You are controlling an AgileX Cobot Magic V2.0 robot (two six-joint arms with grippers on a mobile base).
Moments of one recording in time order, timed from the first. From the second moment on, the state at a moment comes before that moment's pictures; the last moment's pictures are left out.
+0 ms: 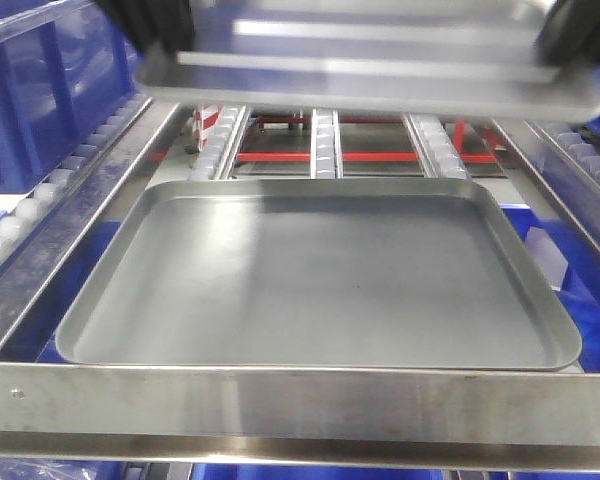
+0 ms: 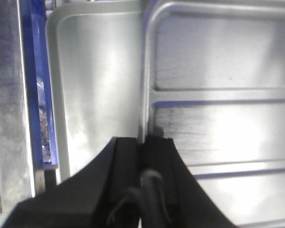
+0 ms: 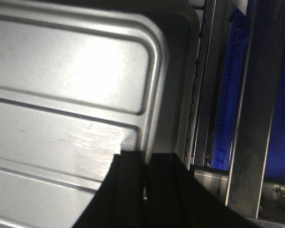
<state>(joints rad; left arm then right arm) -0.82 1.51 -1.47 0.26 1.06 -0.68 0.38 1.23 -1.15 -0.05 0.93 0.39</state>
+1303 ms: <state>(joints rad) -0.88 1.57 -1.56 0.31 1.14 -0.71 0.38 1.27 -1.27 -0.10 1.10 0.40</state>
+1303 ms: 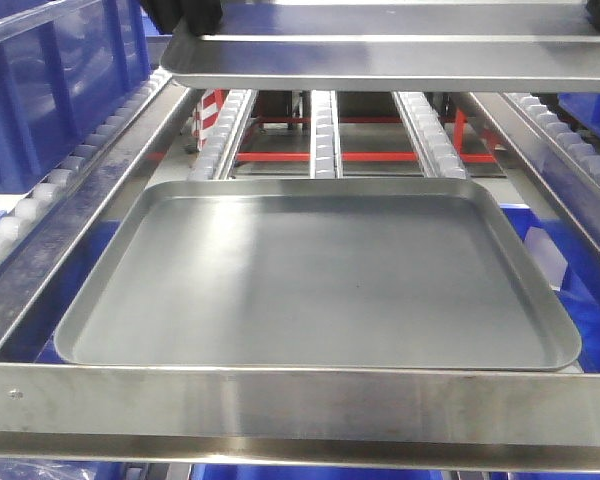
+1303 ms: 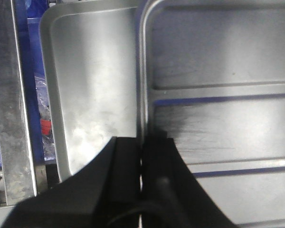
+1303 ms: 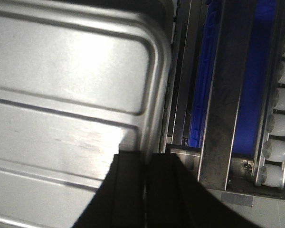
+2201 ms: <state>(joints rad) -0.88 1.57 -1.56 0.31 1.14 -0.71 0.38 1.27 -1.27 -0.10 1.10 0.40</state>
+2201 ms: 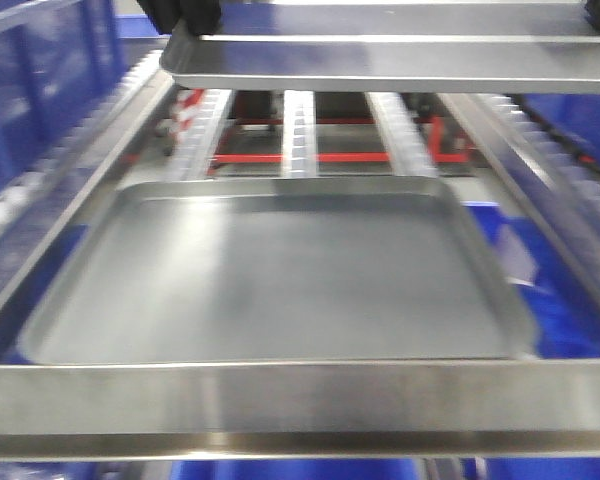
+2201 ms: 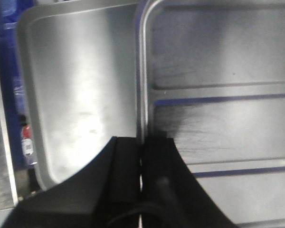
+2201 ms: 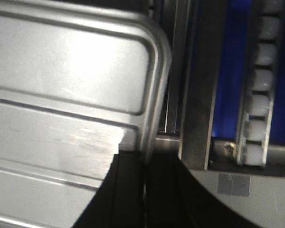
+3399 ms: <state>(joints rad) -0.88 1.57 -1.56 0.31 1.14 -0.71 0.38 1.27 -1.27 -0.10 1.10 0.40</state>
